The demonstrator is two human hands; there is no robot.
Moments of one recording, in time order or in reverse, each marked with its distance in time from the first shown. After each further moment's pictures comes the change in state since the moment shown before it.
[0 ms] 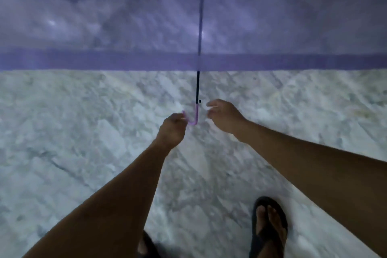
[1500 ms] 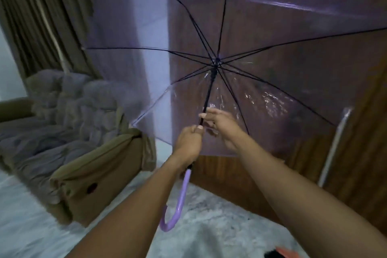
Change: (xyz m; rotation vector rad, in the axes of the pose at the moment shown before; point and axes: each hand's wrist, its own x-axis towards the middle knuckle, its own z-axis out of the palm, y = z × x) left_hand -0.943 0.512 0.027 0.300 -0.647 1.312; right_hand -1.021 -0.174 -0.369 0.976 1.287 -0.504
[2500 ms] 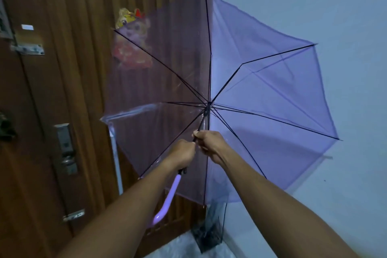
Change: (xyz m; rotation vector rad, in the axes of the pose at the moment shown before) left_hand -0.122 0.328 0.545 0.072 -0.991 0.415; right_hand -0.206 -0.053 -0.639 -0.020 1.051 -0.018
